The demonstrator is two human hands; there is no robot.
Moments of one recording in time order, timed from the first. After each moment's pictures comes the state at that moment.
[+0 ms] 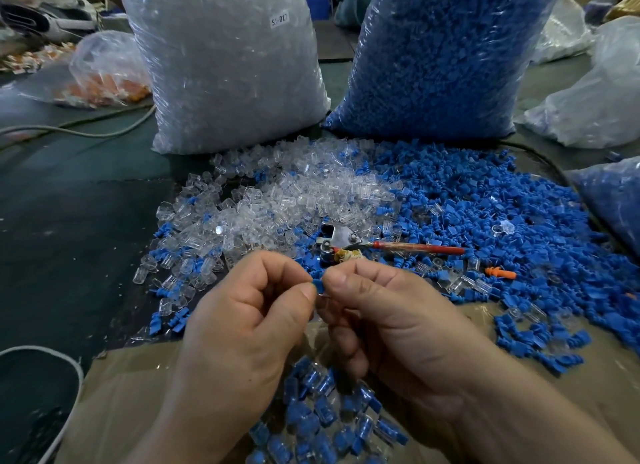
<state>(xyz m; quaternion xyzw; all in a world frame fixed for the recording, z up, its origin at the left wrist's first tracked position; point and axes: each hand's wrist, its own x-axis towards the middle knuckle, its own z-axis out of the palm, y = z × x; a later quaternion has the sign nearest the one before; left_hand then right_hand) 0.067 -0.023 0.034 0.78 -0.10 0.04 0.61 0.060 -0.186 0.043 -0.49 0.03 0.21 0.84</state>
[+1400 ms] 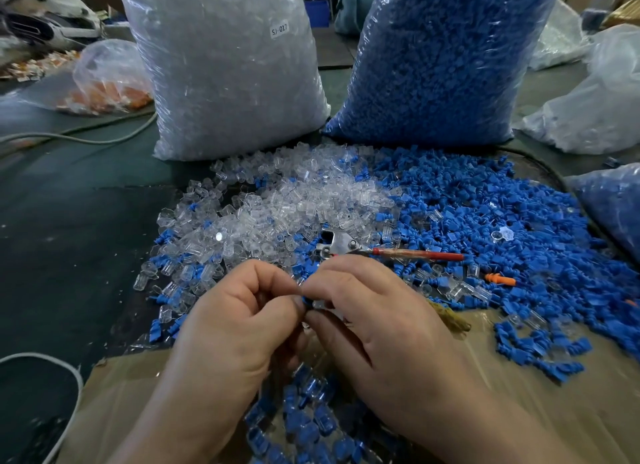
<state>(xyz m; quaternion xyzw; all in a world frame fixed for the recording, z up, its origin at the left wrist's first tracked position) 0.078 -0.016 0.024 0.68 -0.01 -0.09 0.72 0.052 -0.183 0.041 -0.89 -0.21 -0.18 0.35</state>
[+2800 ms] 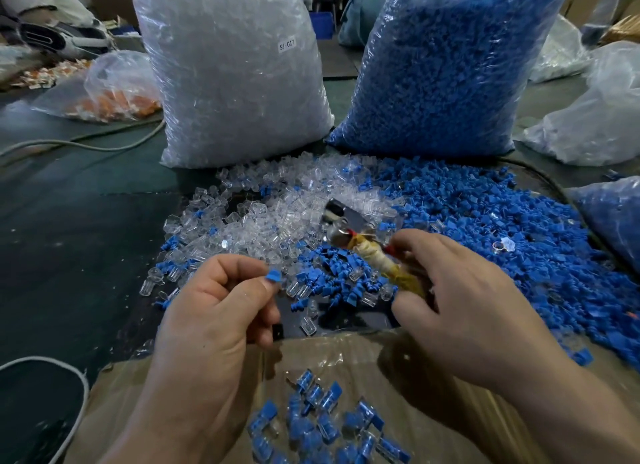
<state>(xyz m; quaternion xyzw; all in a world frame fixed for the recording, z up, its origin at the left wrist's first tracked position) 0.087 -0.010 0.030 0.64 0.04 -0.01 0.76 0.069 -0.234 0.057 -0.97 -0.05 -0.08 0.21</state>
